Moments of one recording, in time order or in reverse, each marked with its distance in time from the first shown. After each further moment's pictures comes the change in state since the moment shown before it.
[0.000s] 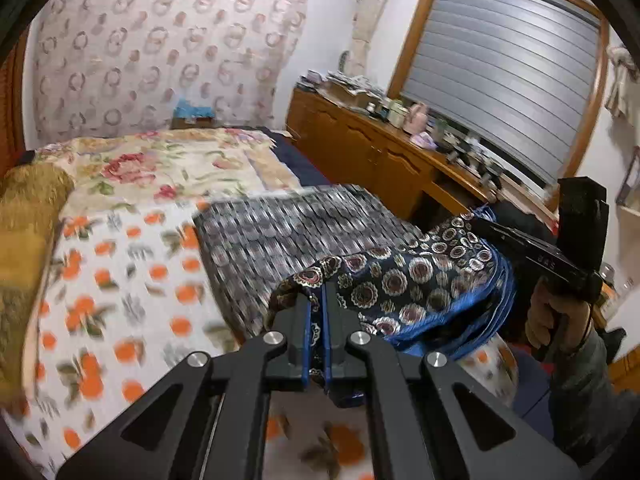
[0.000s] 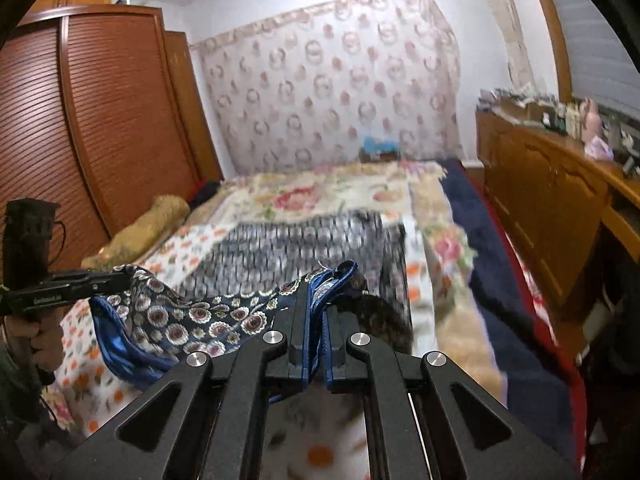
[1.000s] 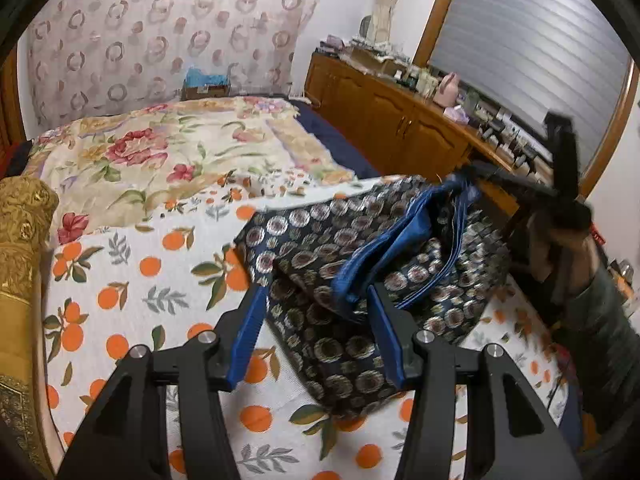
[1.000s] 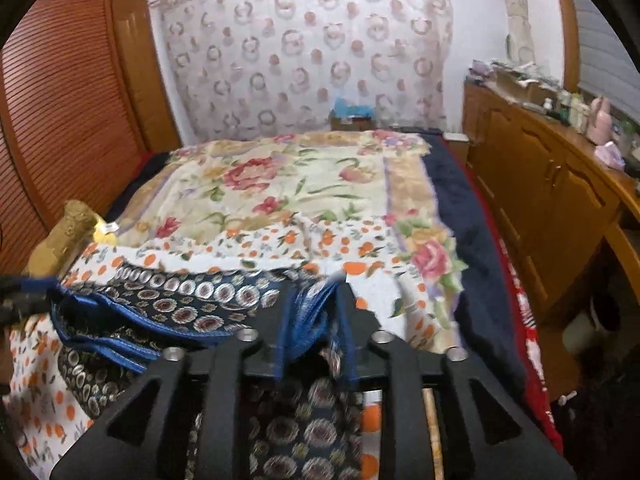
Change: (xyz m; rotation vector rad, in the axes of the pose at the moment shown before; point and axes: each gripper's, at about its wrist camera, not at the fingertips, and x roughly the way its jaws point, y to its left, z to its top) left arm 0.086 0.071 0.038 0.004 0.155 0.049; right arm 0.163 -0.060 0.075 -0.004 0.168 -0.164
